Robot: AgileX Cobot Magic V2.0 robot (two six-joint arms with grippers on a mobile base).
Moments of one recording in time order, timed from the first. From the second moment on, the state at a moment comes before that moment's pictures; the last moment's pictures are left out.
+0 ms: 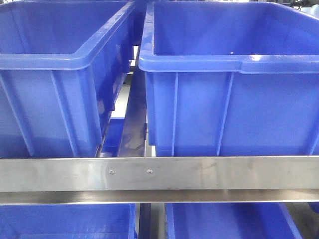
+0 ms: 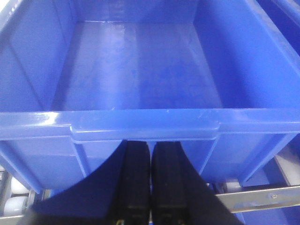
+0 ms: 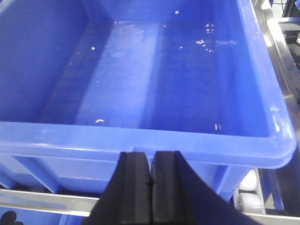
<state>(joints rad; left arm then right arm) -0.24 0.55 -0.35 0.32 0.21 -0.43 0.19 0.62 -0.34 -0.12 0.09 0.26</state>
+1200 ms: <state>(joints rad) -0.24 0.55 -0.35 0.32 0.24 -0.43 0.19 0.62 -0.34 -0.12 0.09 0.26</state>
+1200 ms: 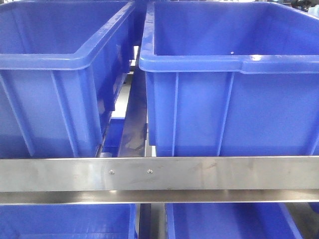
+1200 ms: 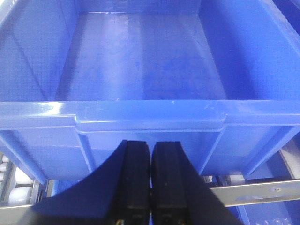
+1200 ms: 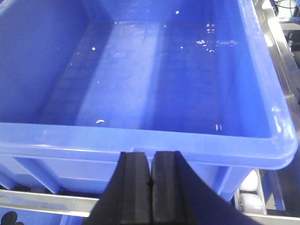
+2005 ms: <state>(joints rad) -0.24 0.55 -0.35 0.32 0.24 -0.43 0.12 0.12 0.01 -0.14 0.05 0.25</state>
